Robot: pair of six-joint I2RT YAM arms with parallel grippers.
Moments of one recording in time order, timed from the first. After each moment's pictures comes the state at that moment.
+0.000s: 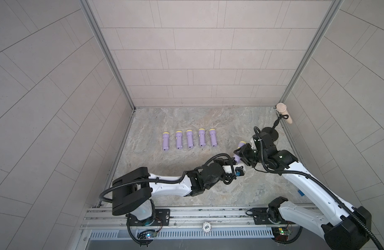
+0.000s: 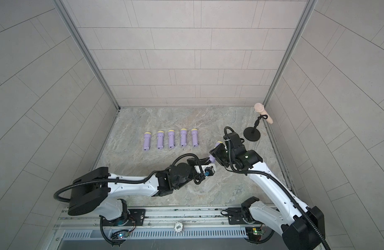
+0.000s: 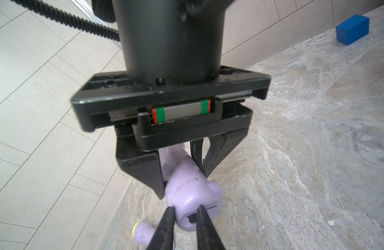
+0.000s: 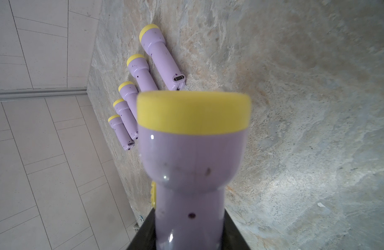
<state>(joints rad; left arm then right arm) -1.24 1.55 0.76 0.57 -0.34 0.67 0.41 1.02 0.86 -0.67 -0.25 1.19</state>
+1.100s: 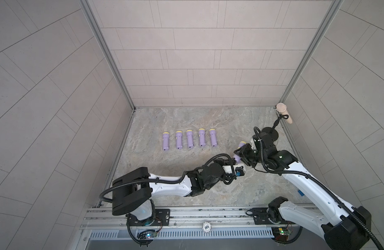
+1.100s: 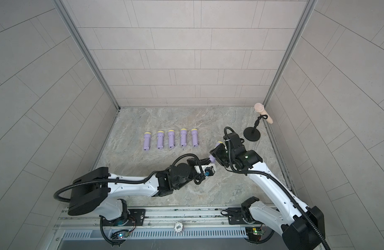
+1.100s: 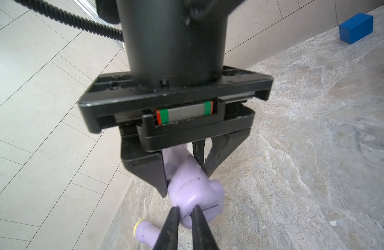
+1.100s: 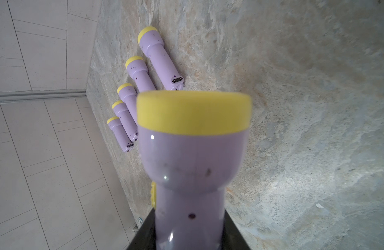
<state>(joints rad) -1.24 1.55 0.77 0.57 -0.35 0.68 0.41 1.02 0.86 -0.66 -0.24 1.19</state>
